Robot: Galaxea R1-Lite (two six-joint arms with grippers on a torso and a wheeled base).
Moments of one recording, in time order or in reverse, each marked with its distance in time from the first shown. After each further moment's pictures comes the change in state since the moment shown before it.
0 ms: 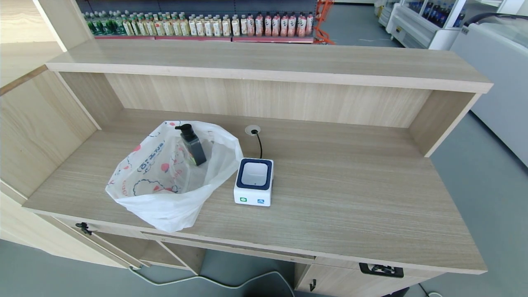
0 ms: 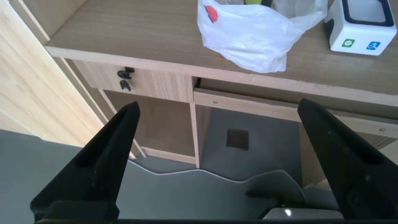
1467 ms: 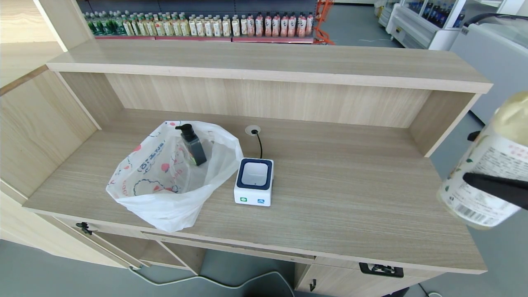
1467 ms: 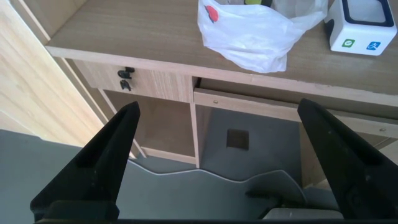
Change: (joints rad) left arm 0.001 0.000 0.000 0.000 0.000 0.000; right arm -0.396 0.059 0.204 -0.008 -0.466 -1.125
